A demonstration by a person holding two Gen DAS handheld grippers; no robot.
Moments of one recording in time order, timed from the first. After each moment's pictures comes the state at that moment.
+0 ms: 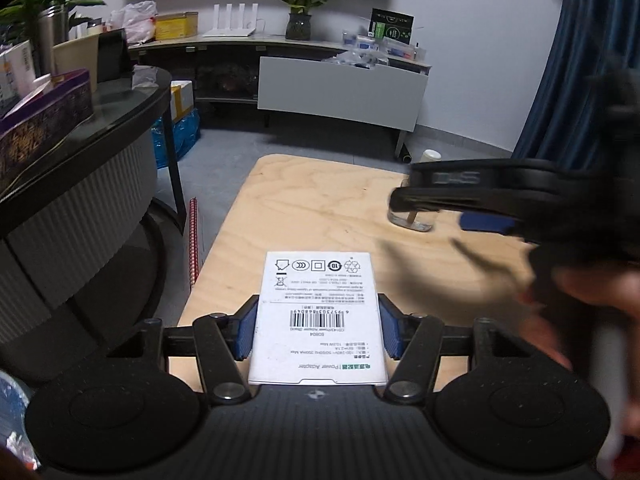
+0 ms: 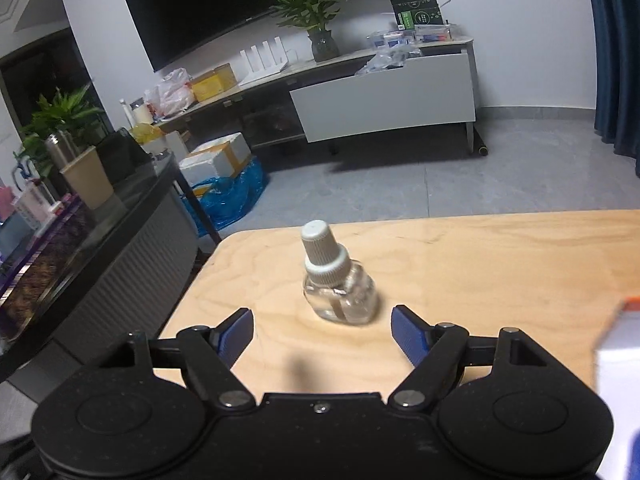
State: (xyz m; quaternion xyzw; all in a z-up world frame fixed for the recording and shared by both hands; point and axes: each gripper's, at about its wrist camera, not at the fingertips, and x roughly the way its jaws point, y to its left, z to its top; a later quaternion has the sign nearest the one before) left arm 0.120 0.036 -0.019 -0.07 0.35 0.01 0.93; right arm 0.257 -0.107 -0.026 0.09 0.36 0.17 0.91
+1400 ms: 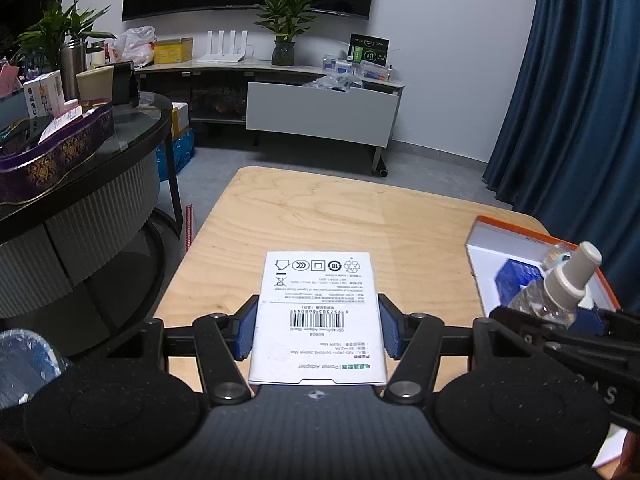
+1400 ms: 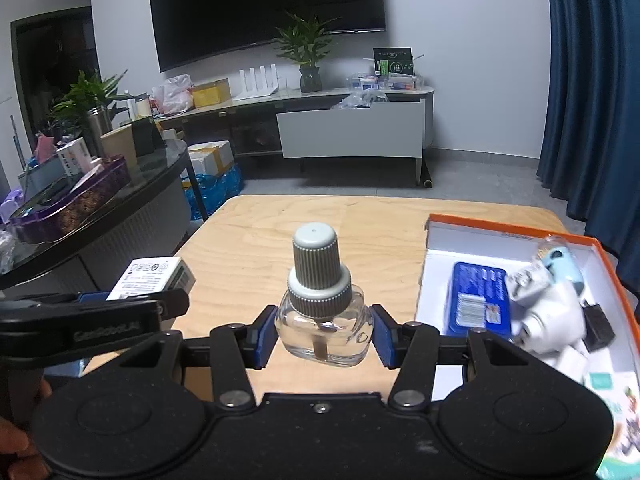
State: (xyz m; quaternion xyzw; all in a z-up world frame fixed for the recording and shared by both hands) left arm 0.027 0.001 0.020 -0.06 0.32 0.00 0.94; right arm 0.020 -0.202 0.039 0.03 0.31 0.14 0.94
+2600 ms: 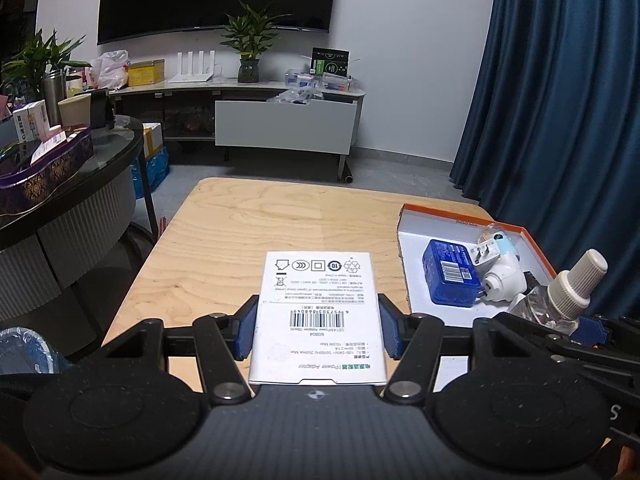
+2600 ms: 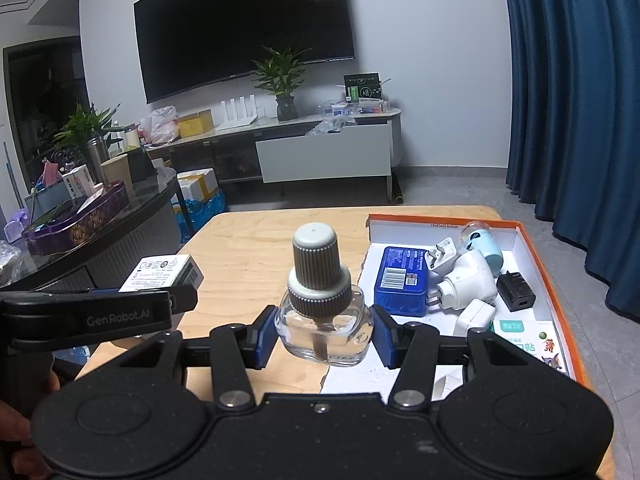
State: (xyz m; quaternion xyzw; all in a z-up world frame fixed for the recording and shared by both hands) left arm -0.025 -0.048 0.034 -0.04 0.30 -0.04 0.95; right arm -0.057 -0.259 0.058 0.05 0.28 0.11 0.95
